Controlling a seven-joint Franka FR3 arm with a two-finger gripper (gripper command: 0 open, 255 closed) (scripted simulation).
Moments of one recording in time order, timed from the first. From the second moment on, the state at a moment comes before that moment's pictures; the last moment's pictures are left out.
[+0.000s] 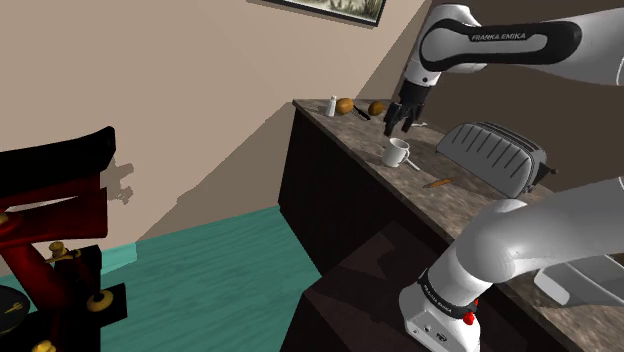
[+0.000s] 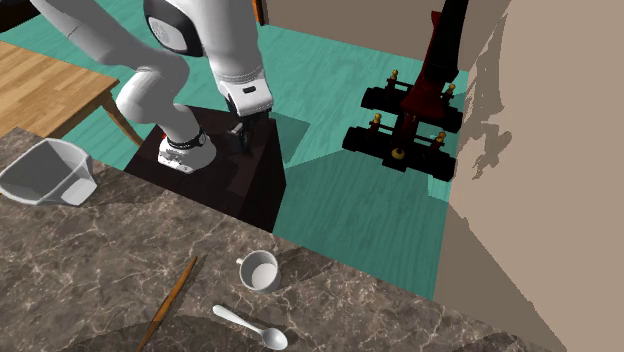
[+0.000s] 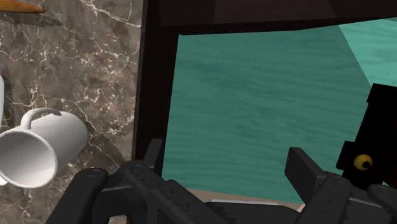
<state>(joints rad) -0.06 -0.54 -0.28 -2.37 -0.17 1.84 -0.14</state>
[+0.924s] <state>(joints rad) -0.10 -0.07 -0.50 -2.16 -0.11 2.08 -0.44</state>
